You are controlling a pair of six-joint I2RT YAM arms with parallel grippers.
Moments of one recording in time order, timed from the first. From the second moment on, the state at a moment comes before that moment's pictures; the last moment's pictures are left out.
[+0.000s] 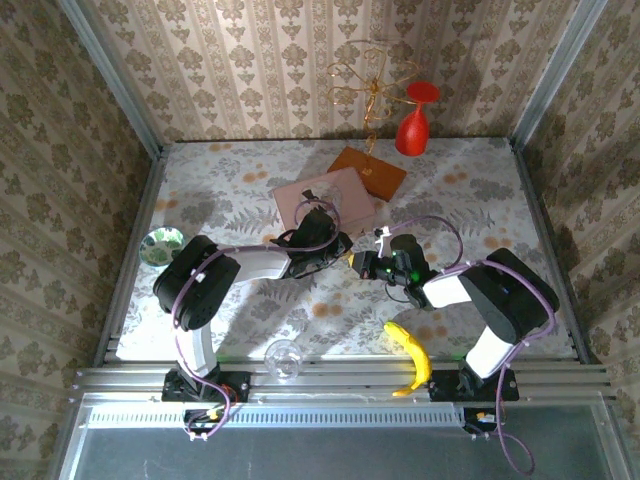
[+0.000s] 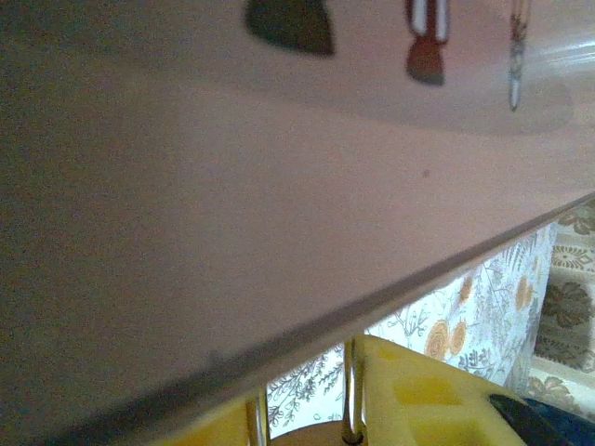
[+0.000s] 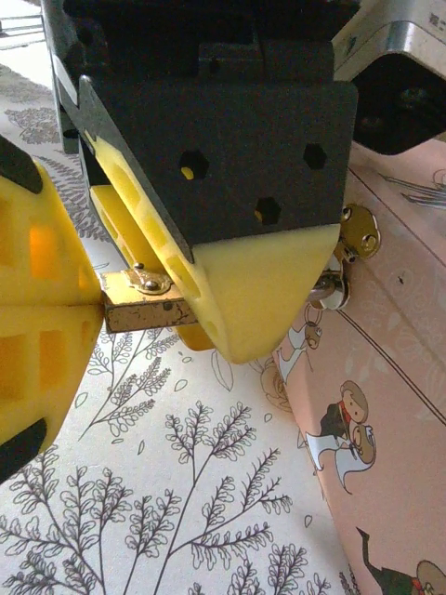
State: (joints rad) left arm -0.80 1.84 0.97 0.17 0.14 -1.22; right arm 0.49 1.66 0.48 0.71 -0.33 0.71
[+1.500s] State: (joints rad) left arm -0.82 1.89 1.02 0.13 0.08 -1.14; right arm 0.60 1.48 0.73 -0.19 0.05 0.62
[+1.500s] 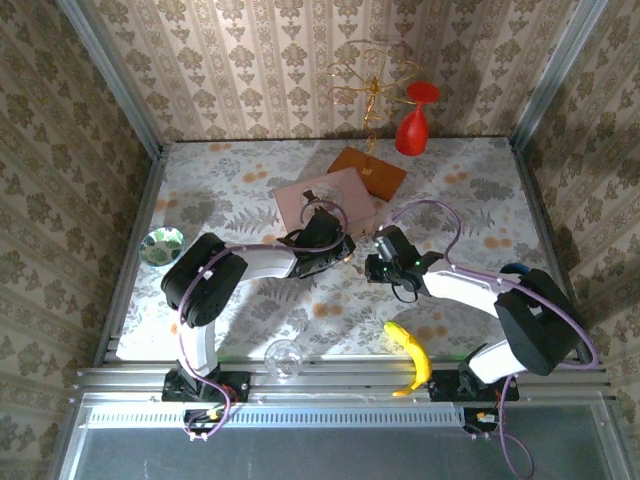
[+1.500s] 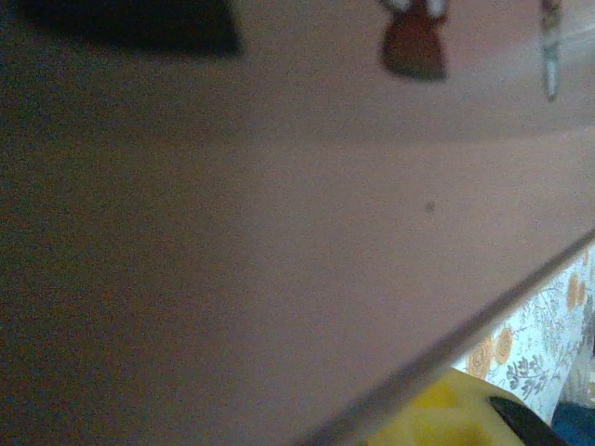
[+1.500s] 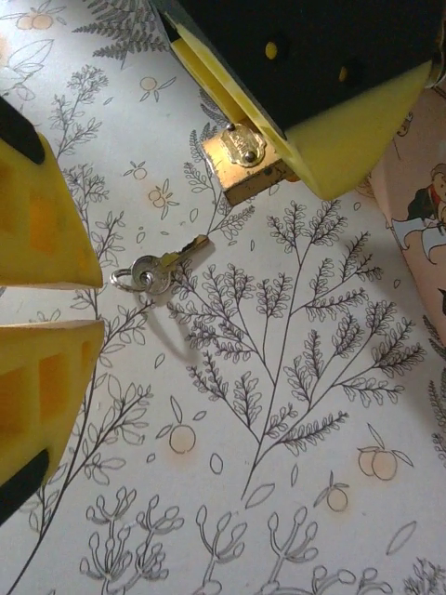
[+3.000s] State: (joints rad) left arm -0.83 1.78 0.92 0.08 0.06 -1.12; right arm 0.64 1.67 0.80 -0.13 0.04 0.72
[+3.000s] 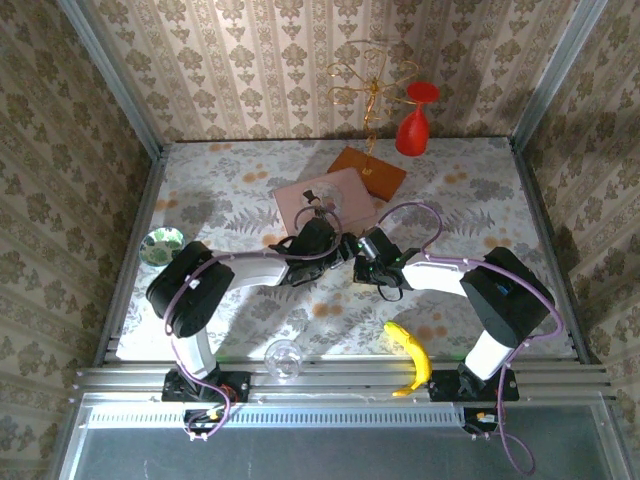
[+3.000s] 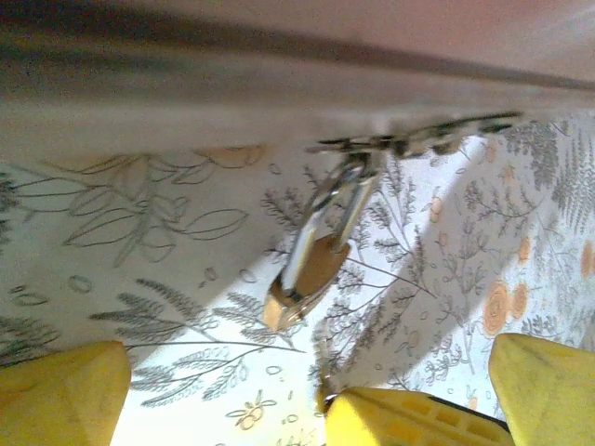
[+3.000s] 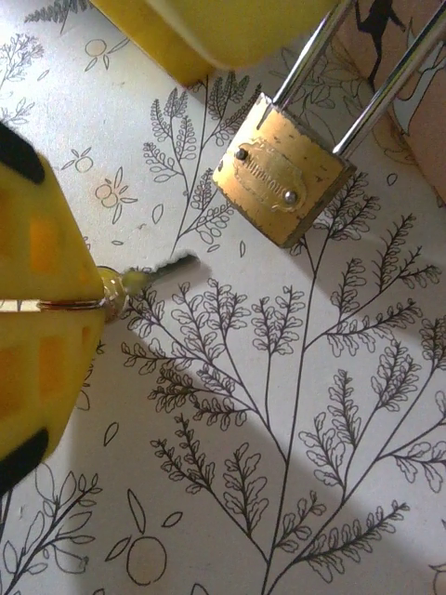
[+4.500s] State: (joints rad) left arm -0.66 1.35 0.86 0.00 0.67 -0.77; right arm 0.60 1.11 0.70 -0.04 -0.32 0.23
